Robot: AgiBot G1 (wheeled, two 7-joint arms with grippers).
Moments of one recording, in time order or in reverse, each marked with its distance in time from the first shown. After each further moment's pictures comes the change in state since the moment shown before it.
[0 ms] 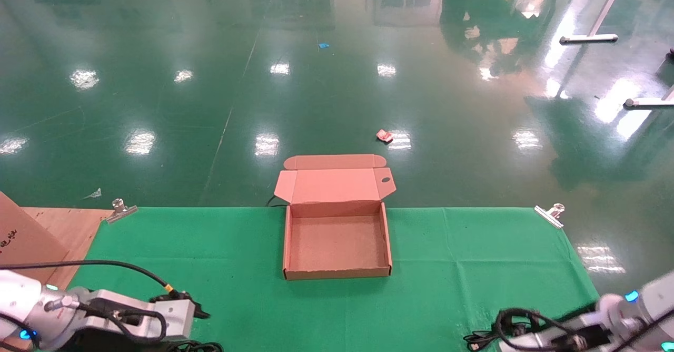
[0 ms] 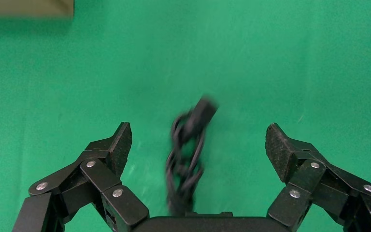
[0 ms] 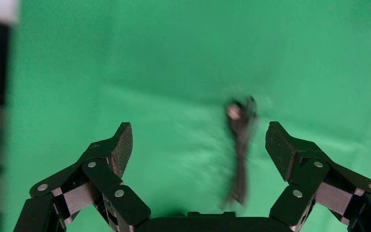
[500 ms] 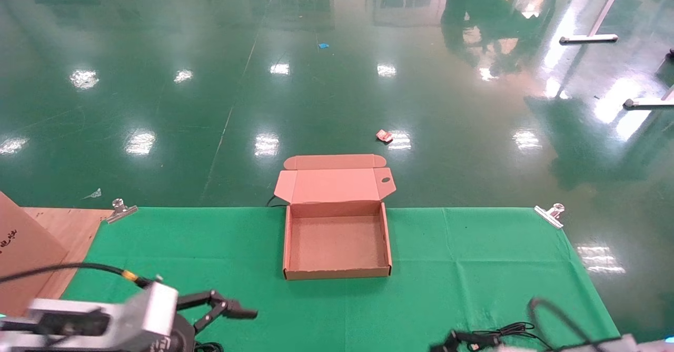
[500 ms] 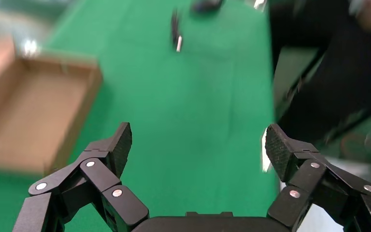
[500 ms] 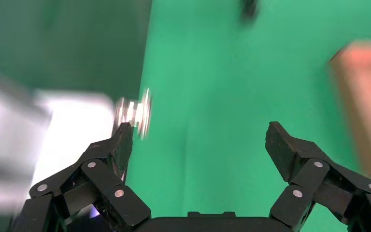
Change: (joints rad) left arm 0.208 -0.147 -0.206 -0.271 -0.489 0.101 -0.161; right arm -0.203 0.158 0.203 0.250 0.490 -0.102 0.207
